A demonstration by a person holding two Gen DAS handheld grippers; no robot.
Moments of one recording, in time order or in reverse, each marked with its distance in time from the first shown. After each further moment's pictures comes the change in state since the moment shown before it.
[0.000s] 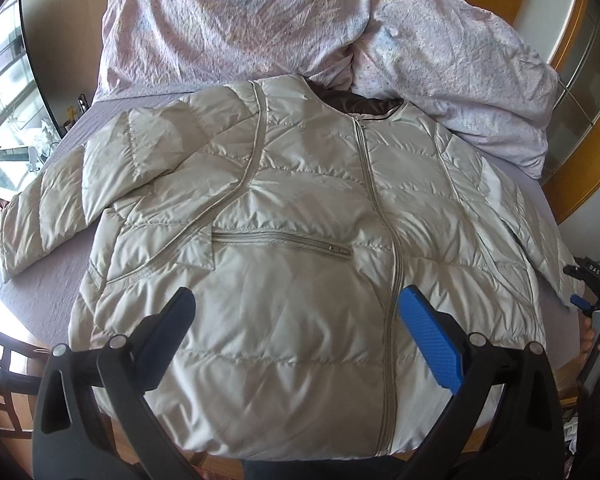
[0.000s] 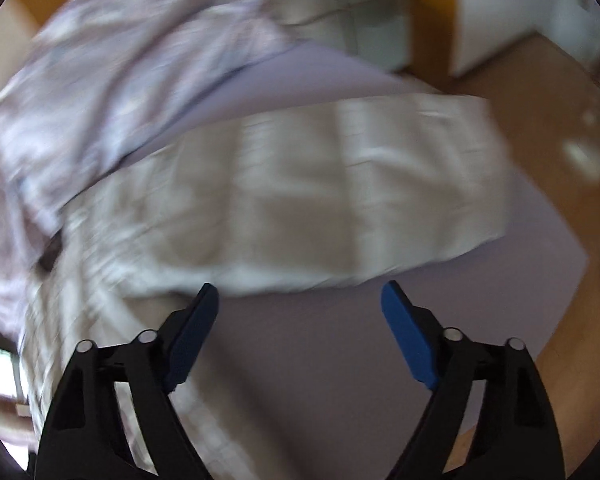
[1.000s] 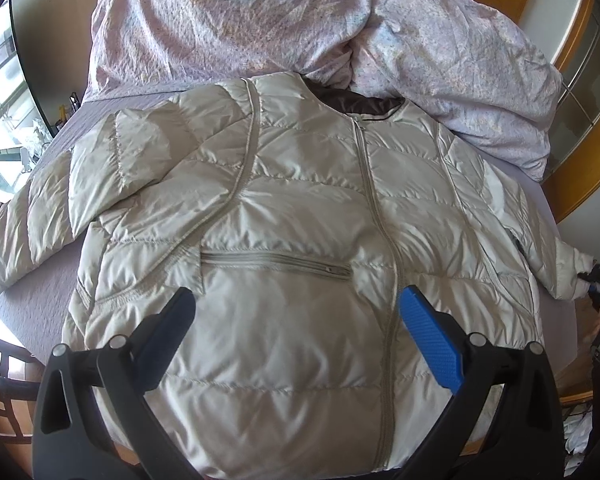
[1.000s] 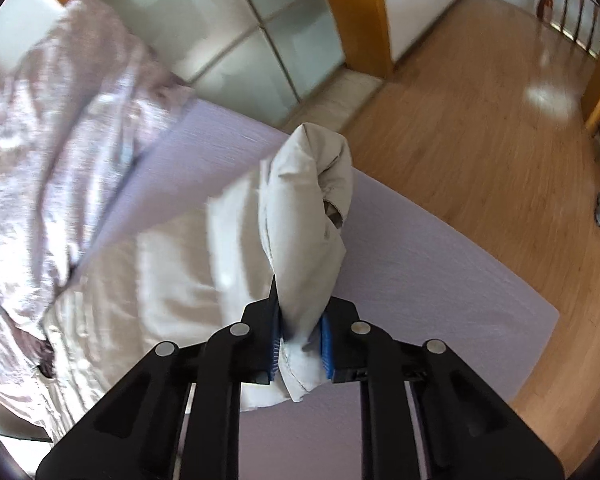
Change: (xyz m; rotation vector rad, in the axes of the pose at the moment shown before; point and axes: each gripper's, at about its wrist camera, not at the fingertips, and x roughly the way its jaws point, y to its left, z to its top) left arm 0.018 0.004 0.023 -0.006 0.032 -0.024; right arm 0.002 -0.031 0.062 0.146 -0.062 0.025
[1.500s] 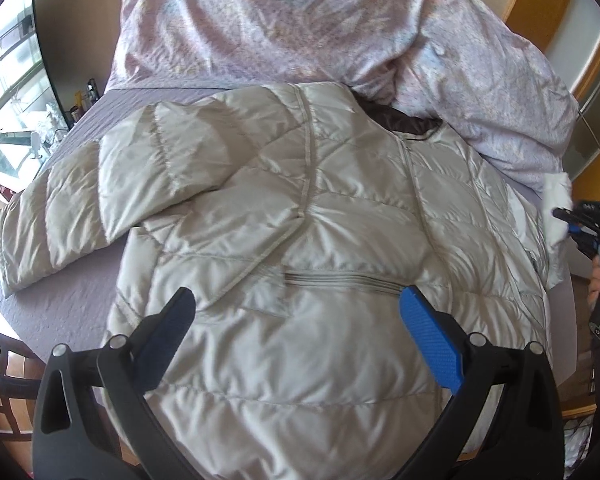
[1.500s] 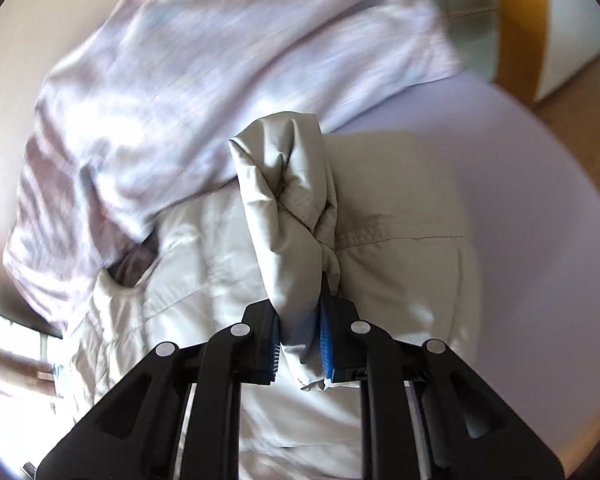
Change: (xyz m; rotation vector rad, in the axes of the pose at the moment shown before) left arm -0.003 0.067 0.013 -0.066 -0.011 0.009; right arm 0.022 0.257 -0.115 -0.384 0.148 0.248
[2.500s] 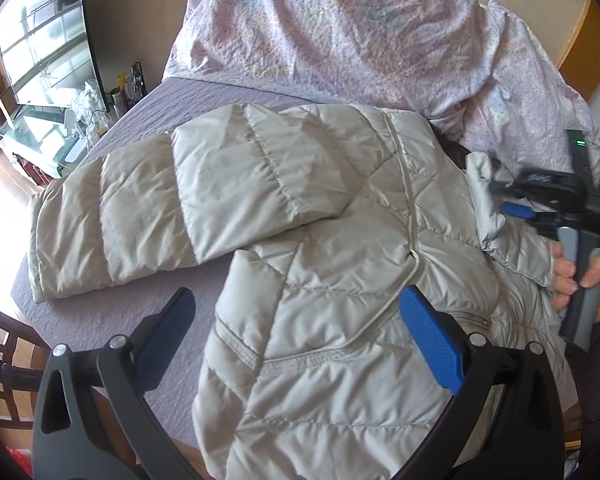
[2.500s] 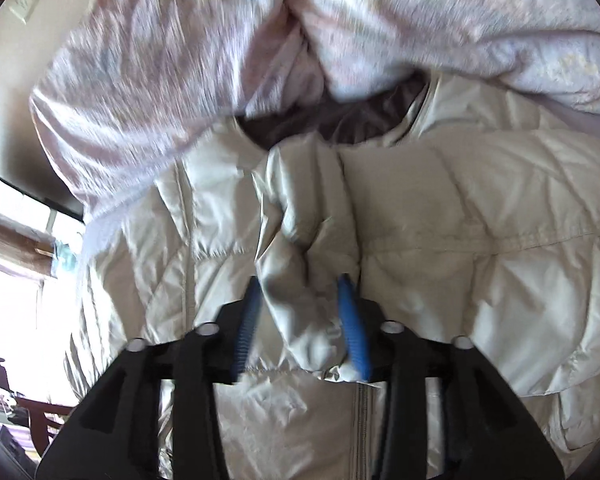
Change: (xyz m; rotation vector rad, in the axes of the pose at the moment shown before) left arm -0.002 0.096 0.020 -0.108 -0.023 0.063; right arm 0.084 0.207 -0.082 -0.287 0.166 0.119
